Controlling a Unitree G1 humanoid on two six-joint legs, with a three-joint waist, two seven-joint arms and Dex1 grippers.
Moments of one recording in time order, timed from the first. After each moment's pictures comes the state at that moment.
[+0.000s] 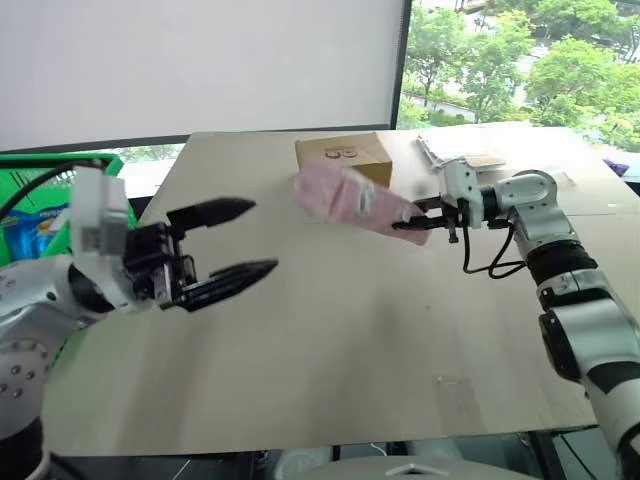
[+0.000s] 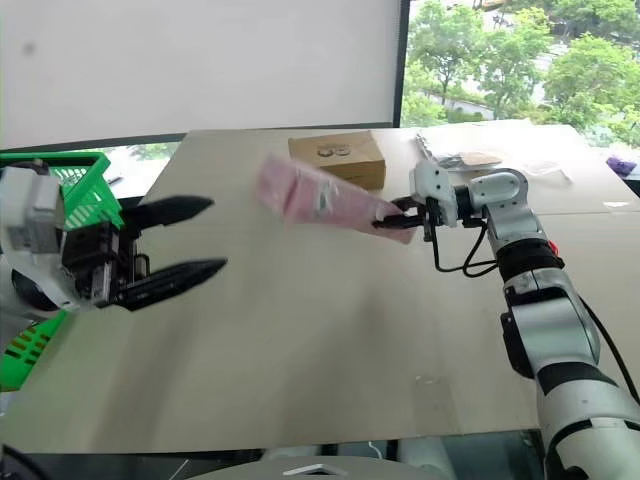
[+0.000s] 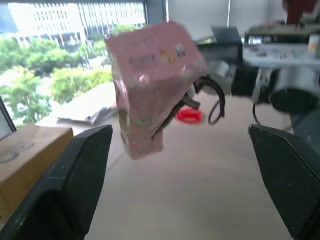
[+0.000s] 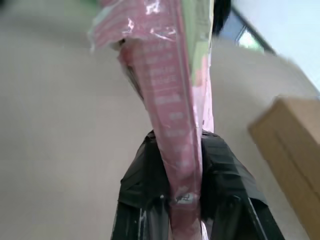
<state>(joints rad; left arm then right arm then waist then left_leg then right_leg) -0.11 0.83 0.59 -0.56 -1.12 0.70 -0.89 -0.90 -0.42 0.14 0.56 0.29 0.06 1.47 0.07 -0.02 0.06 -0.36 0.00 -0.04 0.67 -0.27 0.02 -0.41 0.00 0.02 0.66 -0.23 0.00</state>
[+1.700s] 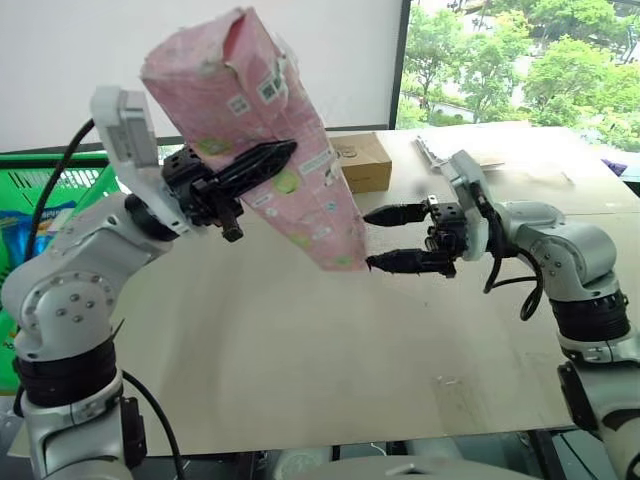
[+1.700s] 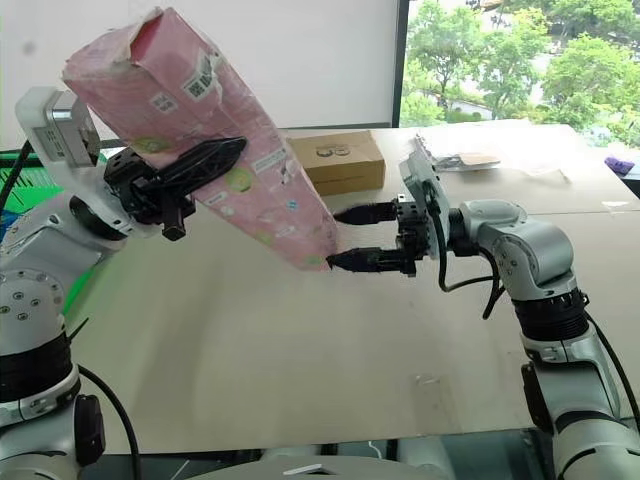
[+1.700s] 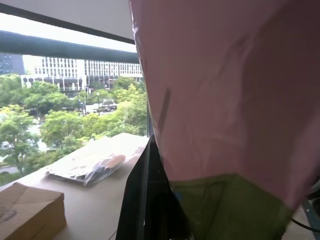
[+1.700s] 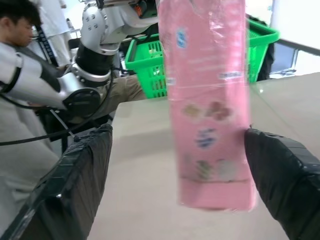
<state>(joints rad) -0.44 0.74 0.38 -0.41 -1.14 0.72 -0.65 -0.67 -0.50 0.10 -0.15 0.69 0.77 1.17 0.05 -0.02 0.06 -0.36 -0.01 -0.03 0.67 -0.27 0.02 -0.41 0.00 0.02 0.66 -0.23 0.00</state>
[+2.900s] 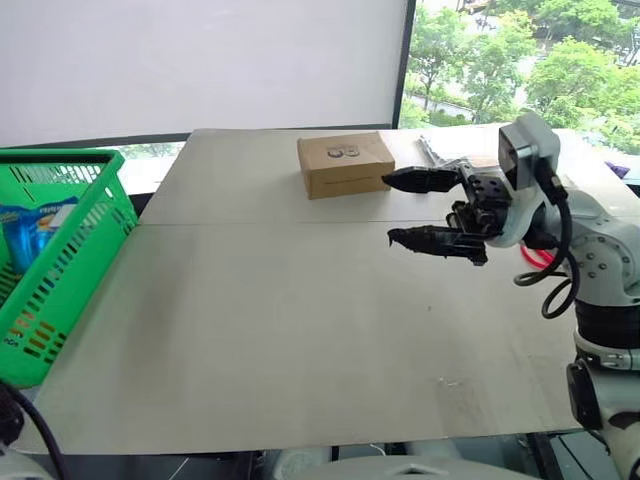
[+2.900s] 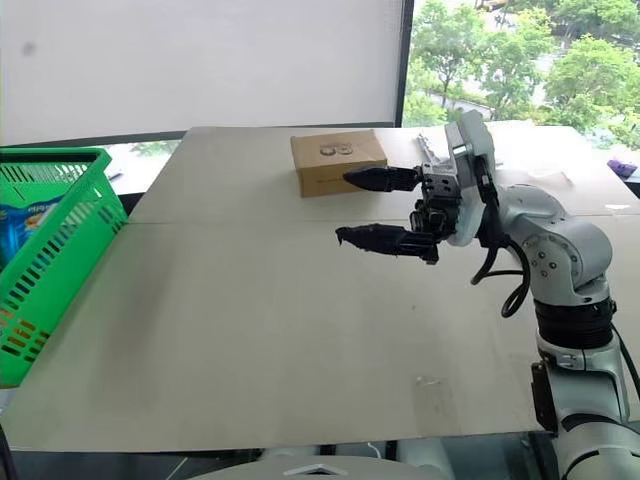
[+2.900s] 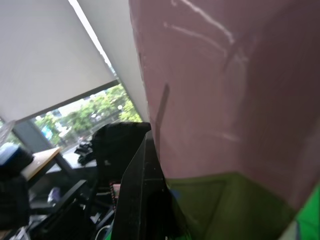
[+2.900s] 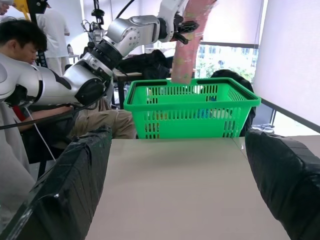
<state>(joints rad) -0.60 1.22 0.54 0.33 -0.14 0.65 -0.14 -0.65 -0.53 -0.05 -0.26 0.87 0.74 1.12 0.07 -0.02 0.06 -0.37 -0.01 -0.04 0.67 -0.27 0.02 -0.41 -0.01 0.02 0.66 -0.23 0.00</state>
